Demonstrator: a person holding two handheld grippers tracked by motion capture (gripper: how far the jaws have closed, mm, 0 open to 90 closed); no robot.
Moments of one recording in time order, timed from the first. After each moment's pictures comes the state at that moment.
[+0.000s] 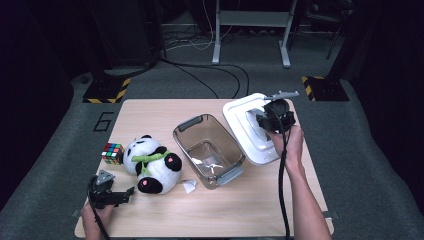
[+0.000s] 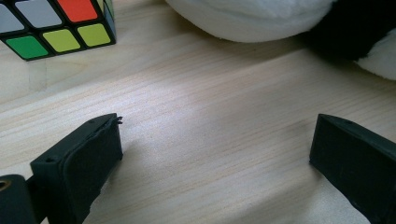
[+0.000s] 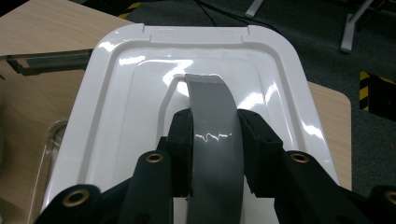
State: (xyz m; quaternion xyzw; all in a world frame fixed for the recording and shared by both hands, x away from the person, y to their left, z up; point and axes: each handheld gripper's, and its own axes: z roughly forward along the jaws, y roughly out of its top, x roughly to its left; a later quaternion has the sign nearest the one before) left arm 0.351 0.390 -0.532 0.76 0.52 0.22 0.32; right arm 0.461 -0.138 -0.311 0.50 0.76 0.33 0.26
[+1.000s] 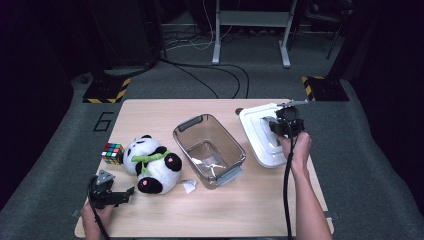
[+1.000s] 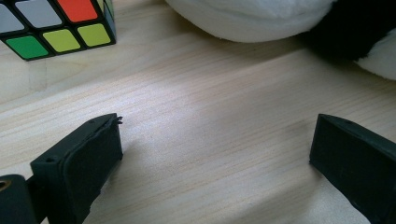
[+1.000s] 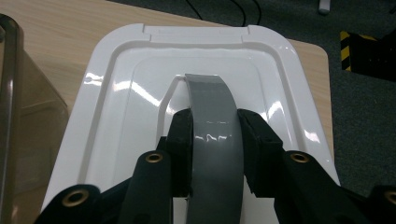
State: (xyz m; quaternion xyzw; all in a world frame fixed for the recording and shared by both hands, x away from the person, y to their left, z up) left arm 0.351 0.390 -0.532 0.76 0.52 0.22 0.32; right arm 0.483 -0.179 -0.359 0.56 0.73 0.30 0.26
